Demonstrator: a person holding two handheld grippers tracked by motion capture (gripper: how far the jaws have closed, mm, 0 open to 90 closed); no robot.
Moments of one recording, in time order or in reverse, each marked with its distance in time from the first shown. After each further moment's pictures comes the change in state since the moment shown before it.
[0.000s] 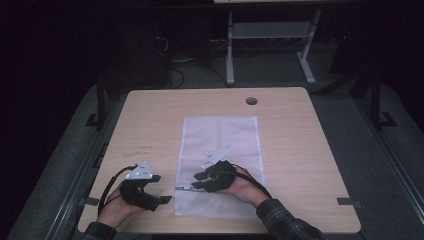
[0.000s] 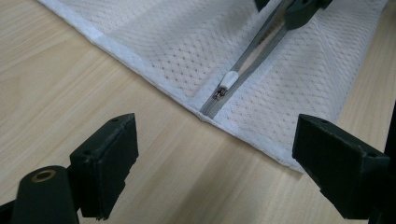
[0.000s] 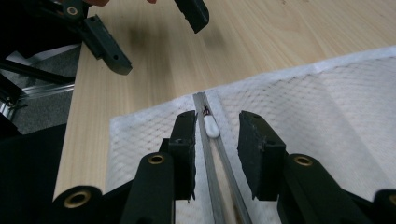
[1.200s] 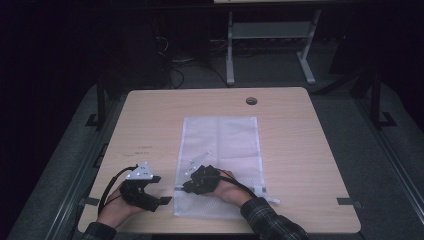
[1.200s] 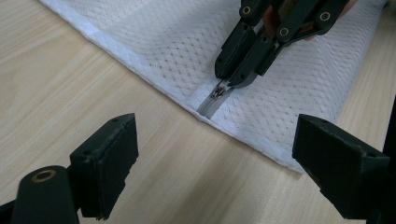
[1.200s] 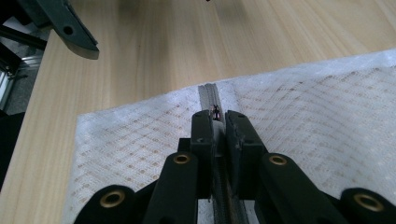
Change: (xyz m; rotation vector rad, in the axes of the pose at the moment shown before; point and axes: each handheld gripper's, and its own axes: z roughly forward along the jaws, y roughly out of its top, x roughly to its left) left arm 0.000 -0.001 0.001 0.015 -0.006 -0.004; right arm -0.001 0.002 0.051 0.106 0.039 -0.049
